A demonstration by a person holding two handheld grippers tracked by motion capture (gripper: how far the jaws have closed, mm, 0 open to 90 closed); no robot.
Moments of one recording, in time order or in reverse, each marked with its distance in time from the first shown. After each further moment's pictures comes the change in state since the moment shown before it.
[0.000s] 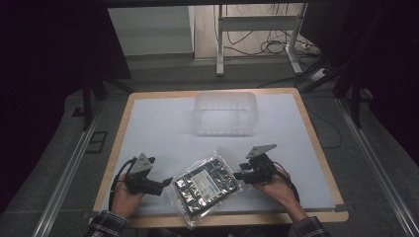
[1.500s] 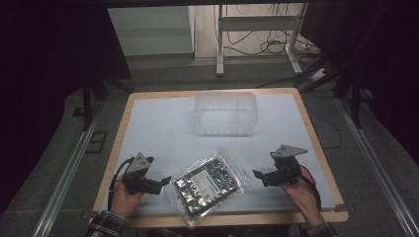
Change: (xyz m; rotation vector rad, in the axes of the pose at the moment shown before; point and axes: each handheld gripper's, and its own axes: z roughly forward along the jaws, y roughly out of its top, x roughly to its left) left arm 0.003 -0.001 -0.004 -0.021 -0.002 -0.029; right arm -0.016 -0.026 -0.058 -0.151 -0.224 0.027
